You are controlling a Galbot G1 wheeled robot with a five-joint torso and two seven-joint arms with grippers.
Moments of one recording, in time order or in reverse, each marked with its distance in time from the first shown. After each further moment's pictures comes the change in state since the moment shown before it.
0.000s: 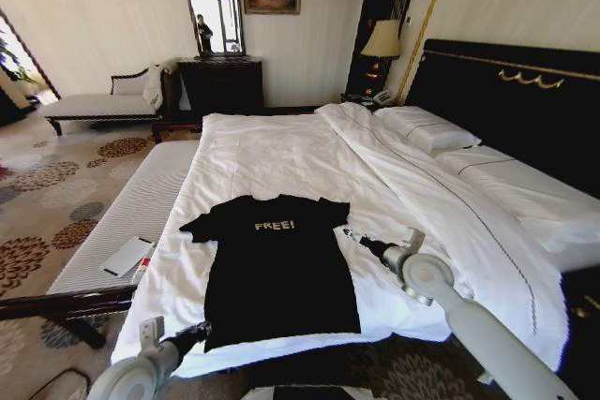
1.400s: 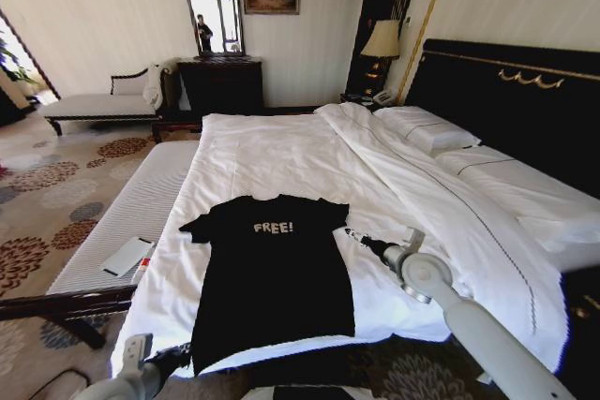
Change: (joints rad) left arm 0.232 0.104 -0.101 -0.083 0.082 0.030 -0.043; right arm 0.010 0.007 0.003 -0.019 -0.020 0.001 0.001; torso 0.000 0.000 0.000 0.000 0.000
